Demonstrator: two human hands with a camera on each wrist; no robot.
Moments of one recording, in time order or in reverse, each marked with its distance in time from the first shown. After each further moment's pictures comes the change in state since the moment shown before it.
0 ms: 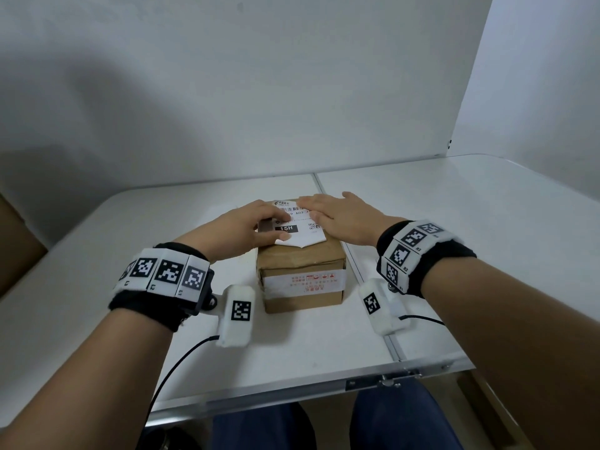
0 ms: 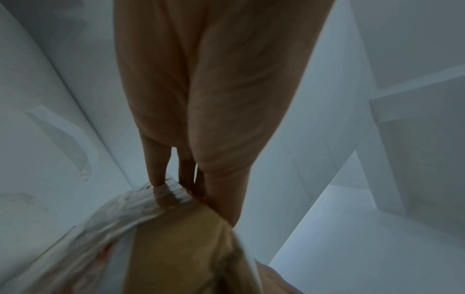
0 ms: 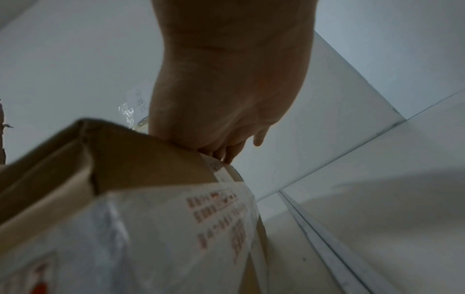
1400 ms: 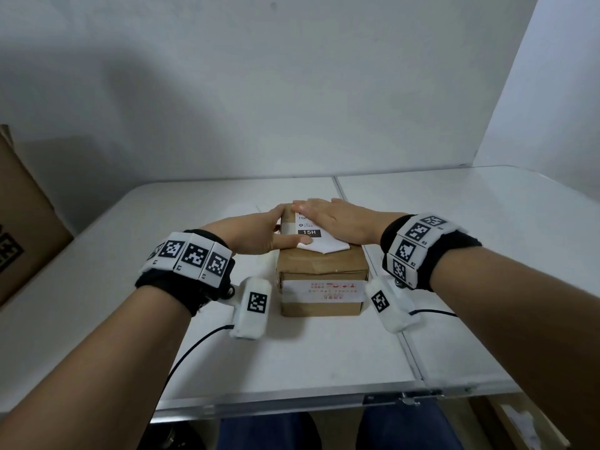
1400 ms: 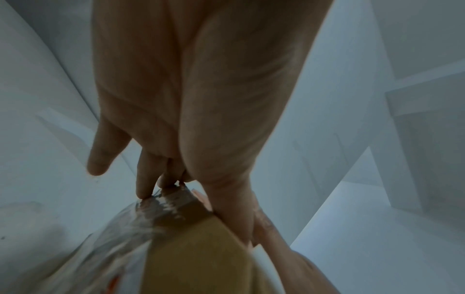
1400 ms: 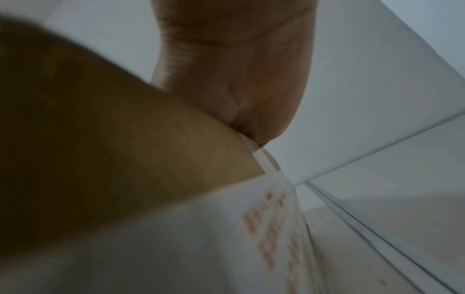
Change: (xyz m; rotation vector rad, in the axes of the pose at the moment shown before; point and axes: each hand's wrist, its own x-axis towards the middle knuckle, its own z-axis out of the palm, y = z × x) left_hand 0.007 -0.011 -0.009 -0.043 -0.210 -0.246; right_hand 0.030 -0.029 -0.003 0.150 -0.153 -0.104
